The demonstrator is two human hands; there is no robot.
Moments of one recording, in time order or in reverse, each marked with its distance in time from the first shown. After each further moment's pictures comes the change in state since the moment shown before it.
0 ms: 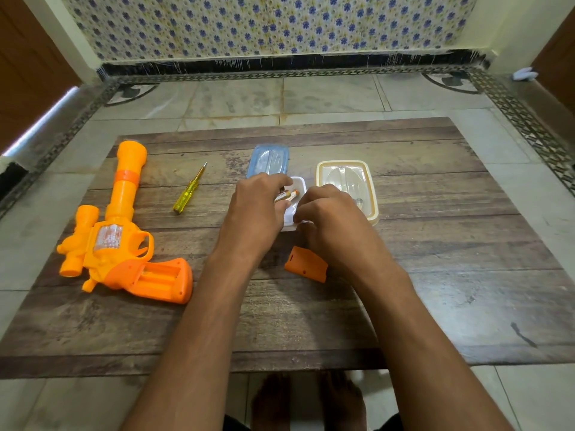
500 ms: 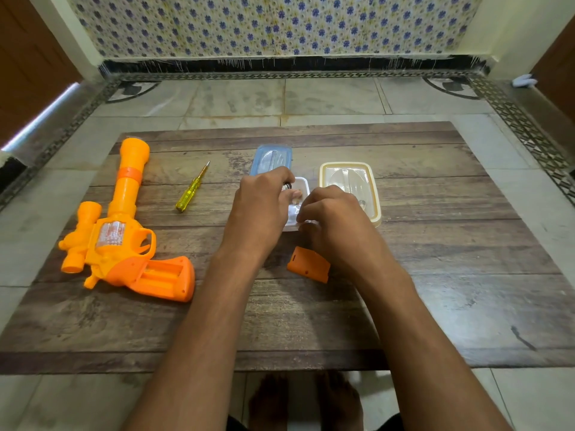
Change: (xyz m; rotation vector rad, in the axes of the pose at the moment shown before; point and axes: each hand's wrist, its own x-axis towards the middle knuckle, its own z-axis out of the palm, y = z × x) left_hand 0.001 0.006 -0.002 -0.053 0.032 -0.025; right_hand 0.000 0.004 0.004 0.048 0.032 0.010
